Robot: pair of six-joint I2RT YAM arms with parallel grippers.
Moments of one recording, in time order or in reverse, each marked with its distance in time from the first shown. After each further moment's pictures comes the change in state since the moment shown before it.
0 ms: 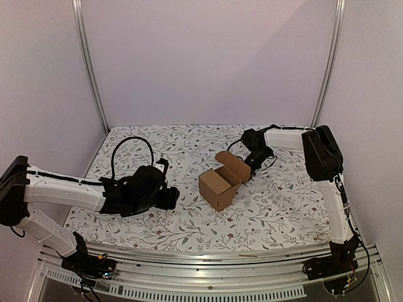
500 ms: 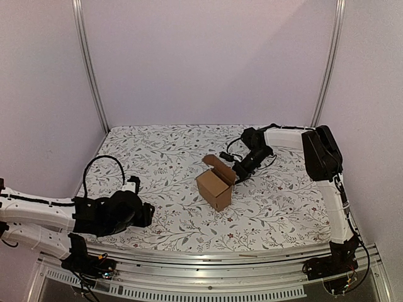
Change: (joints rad) left arm -0.090 -0.342 -0.244 -0.175 -0.124 -0.240; right arm 0.005 0.000 0.020 0.007 -0.023 0.002
